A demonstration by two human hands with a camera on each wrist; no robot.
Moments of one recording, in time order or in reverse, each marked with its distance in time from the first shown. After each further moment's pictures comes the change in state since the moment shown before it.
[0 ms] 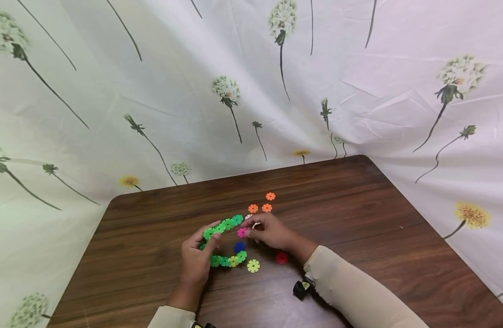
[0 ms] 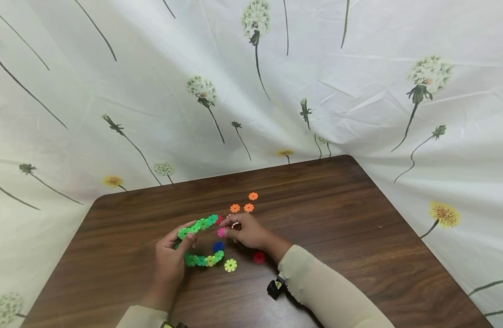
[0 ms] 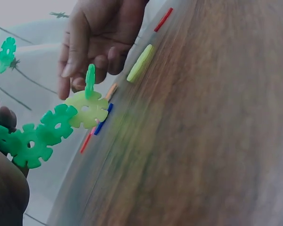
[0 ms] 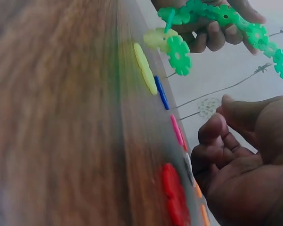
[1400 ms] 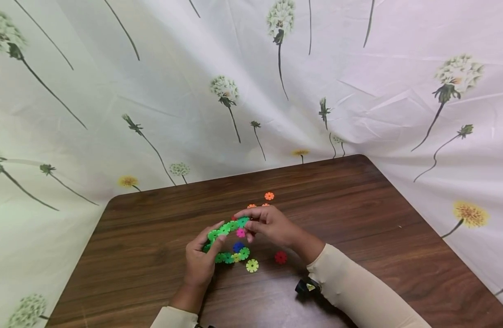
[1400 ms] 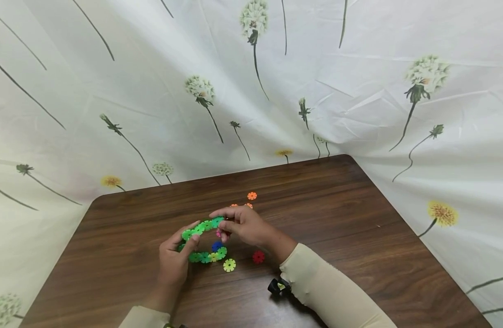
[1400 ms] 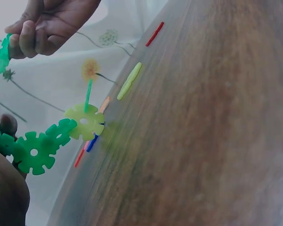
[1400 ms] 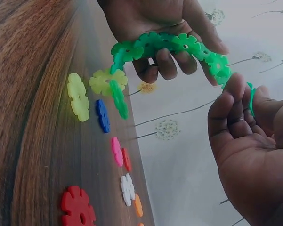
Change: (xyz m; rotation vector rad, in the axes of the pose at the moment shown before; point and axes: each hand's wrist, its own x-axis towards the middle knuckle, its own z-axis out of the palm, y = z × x) left_hand -0.005 -0.002 0.007 0.020 -0.078 0.078; right_hand -0.018 -0.056 -0.013 0.178 -0.075 -0.102
